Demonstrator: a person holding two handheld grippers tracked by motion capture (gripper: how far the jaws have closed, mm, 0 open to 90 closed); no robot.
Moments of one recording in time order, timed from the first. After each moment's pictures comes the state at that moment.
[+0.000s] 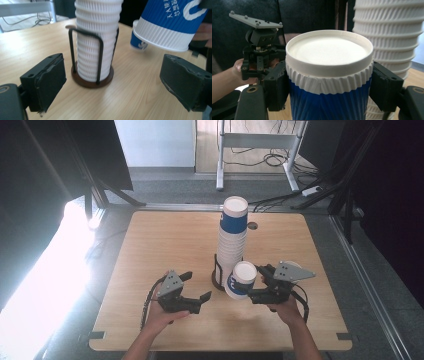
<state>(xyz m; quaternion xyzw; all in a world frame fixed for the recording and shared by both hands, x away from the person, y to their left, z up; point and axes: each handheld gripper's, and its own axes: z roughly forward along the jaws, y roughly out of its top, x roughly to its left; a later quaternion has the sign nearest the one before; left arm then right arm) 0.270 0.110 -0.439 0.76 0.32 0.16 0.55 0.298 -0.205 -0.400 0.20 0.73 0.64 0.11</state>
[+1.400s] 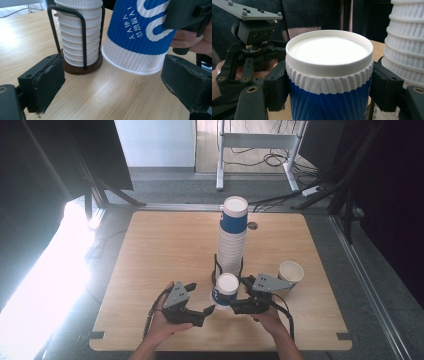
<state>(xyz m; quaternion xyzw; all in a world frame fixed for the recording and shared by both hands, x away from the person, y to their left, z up) 0.252 0.096 -0.456 0.78 0.31 0.14 0.53 0.288 -0.166 -0.438 0.21 0.74 0.64 0.10</state>
